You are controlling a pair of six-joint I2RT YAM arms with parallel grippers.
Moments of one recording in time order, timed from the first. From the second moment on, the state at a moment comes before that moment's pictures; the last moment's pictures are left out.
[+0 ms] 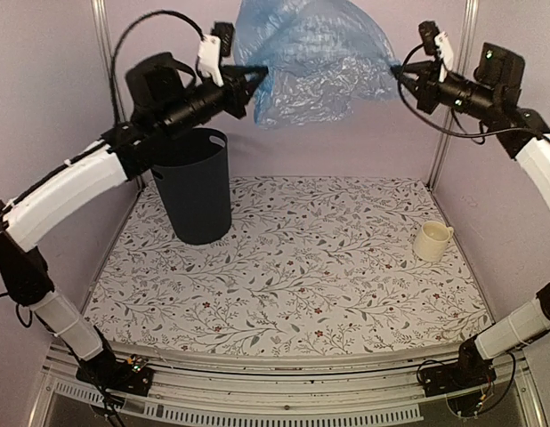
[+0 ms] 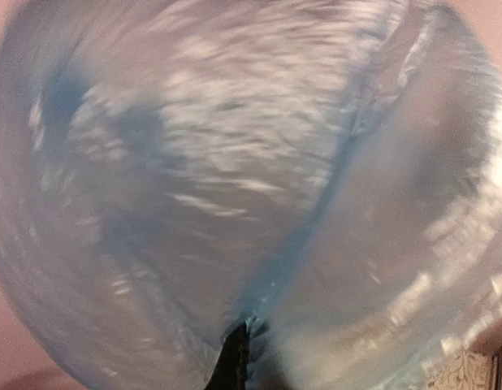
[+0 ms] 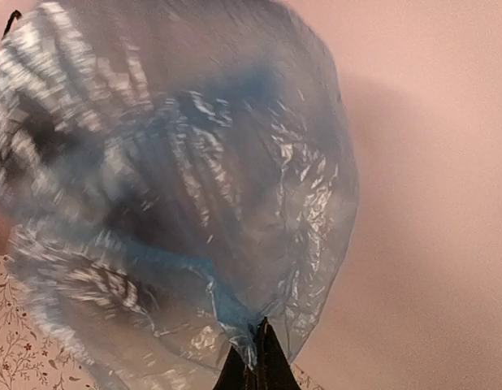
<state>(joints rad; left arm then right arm) -0.77 1.58 1.75 0.09 0.07 0.04 0.30 1.42 1.84 -0.37 -0.50 -0.28</state>
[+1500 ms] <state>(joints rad) -0.58 2.04 2.15 -0.15 0.27 -0.16 0.14 1.84 2.20 -0.54 -0.69 -0.06</state>
